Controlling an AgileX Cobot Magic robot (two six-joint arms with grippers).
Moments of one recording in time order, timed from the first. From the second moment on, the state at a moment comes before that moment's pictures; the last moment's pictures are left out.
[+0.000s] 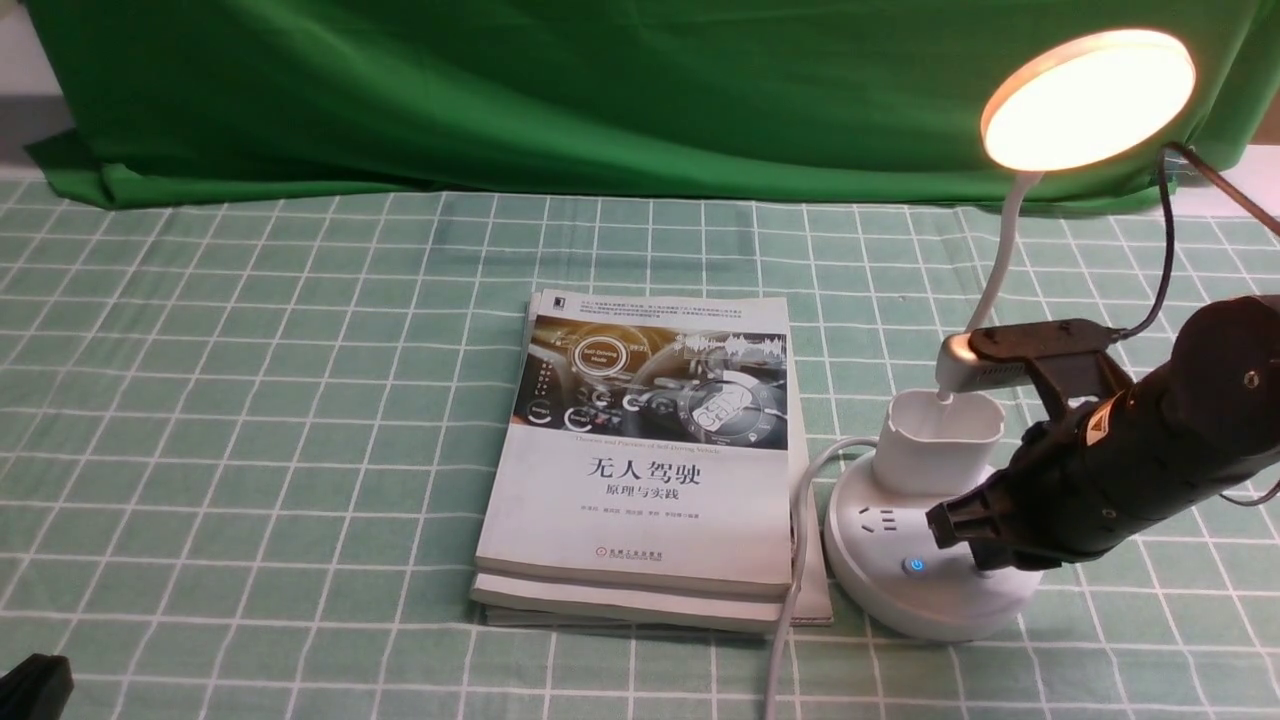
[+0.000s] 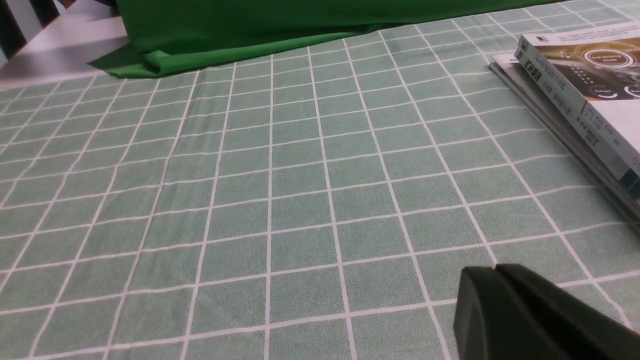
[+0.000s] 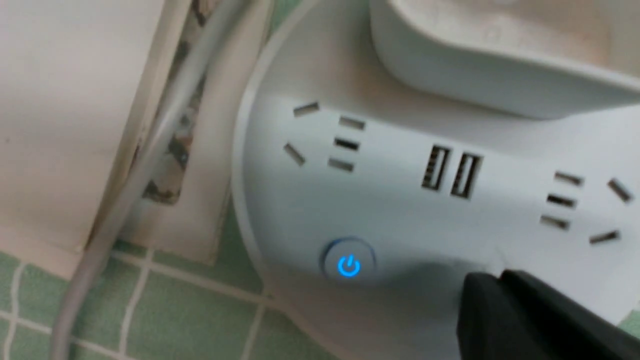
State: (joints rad) right arm 0.32 1.63 -0.90 0.14 0.63 -0.08; left arm 0.02 0.00 0.01 -0.17 0.31 0.39
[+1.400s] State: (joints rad) right arm 0.32 1.55 -0.91 0.14 0.65 -0.07; left arm 0.02 0.00 0.01 -0.17 0.31 0.39
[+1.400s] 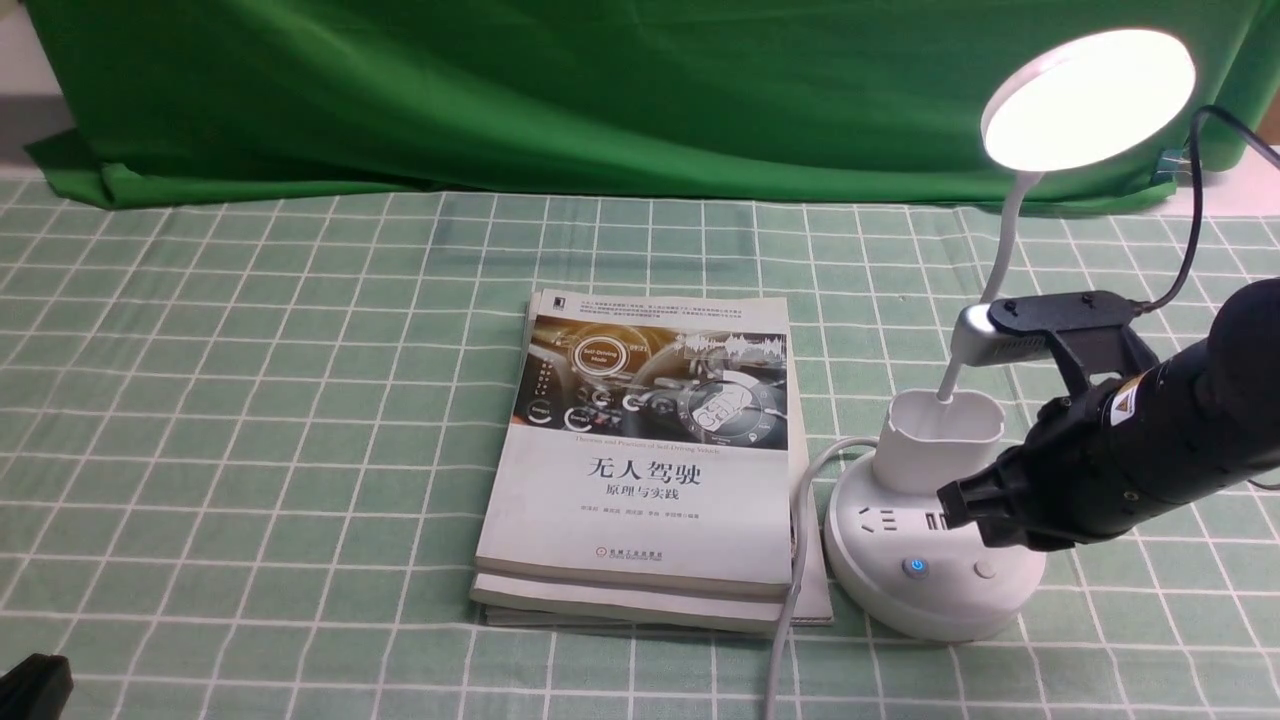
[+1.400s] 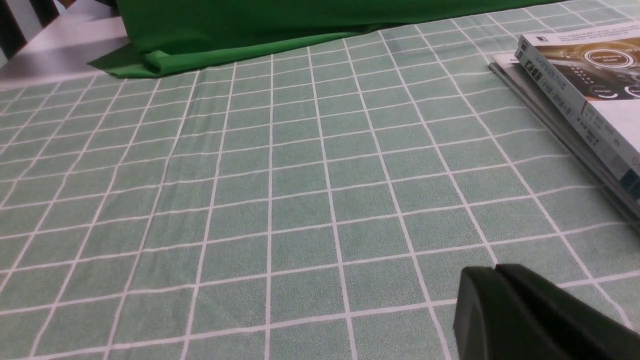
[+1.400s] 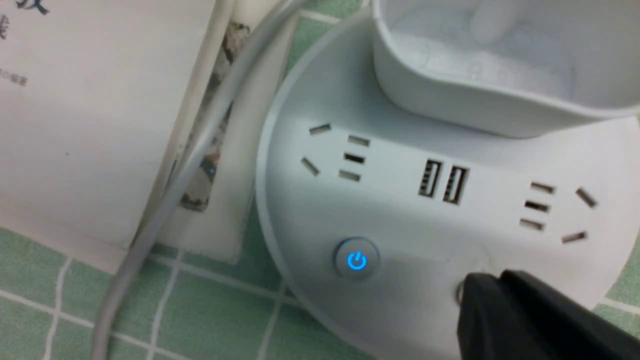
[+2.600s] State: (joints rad) right arm 0.32 1.56 -0.92 0.14 0.64 -0.07; left arm 0.02 0.00 0.01 -0.17 0.31 0.39
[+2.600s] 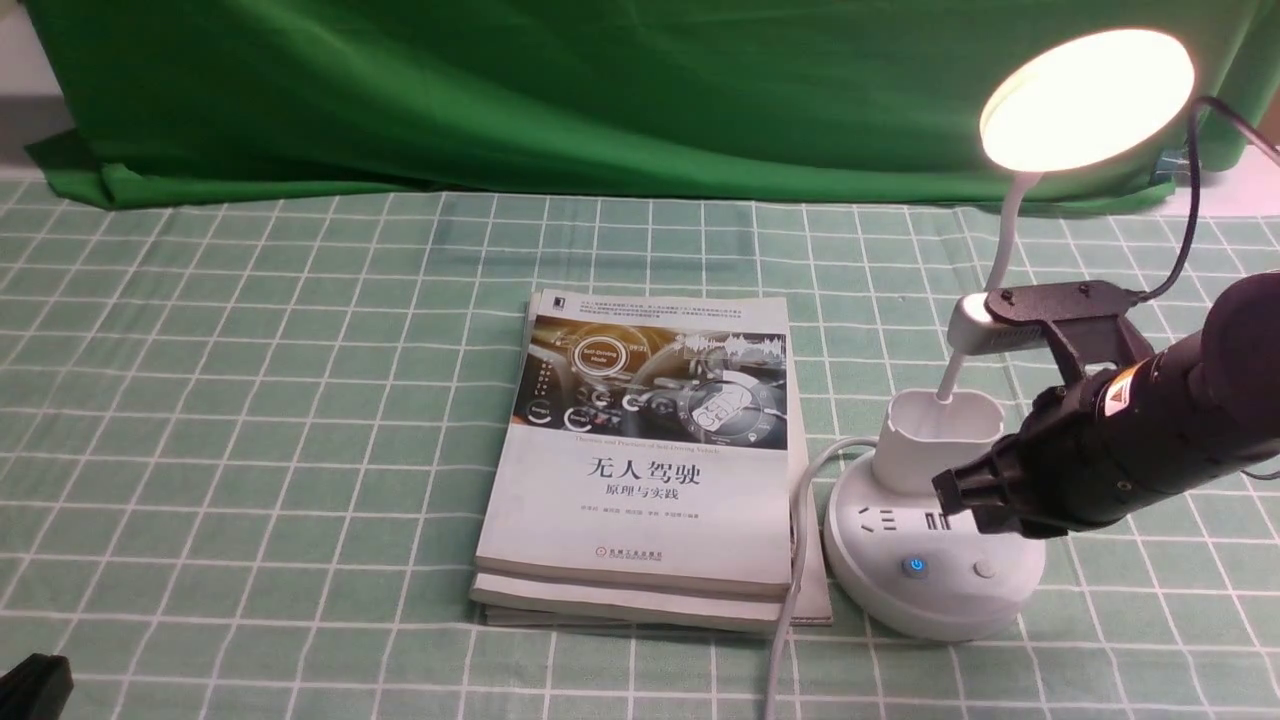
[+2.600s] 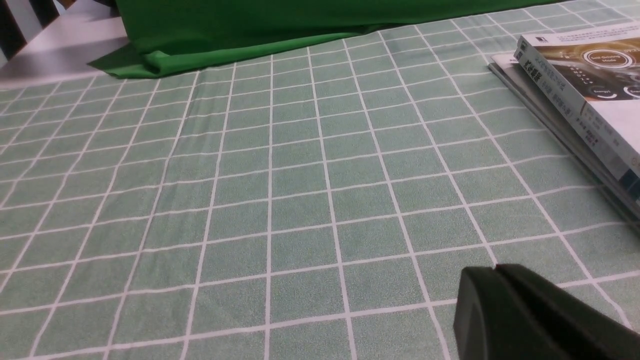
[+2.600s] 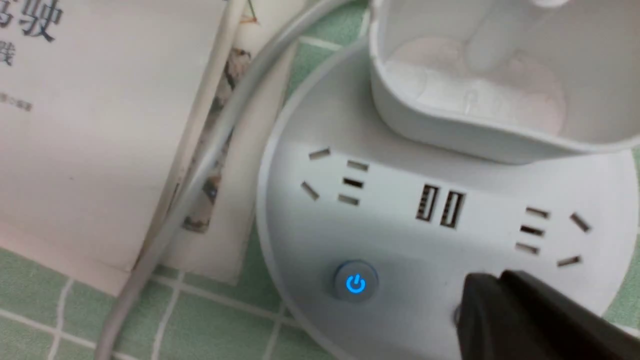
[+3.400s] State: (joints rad) right arm 0.32 1.66 -0.93 0.13 0.61 -0.07; left arm 0.02 0.00 0.01 -0.17 0.31 0.39
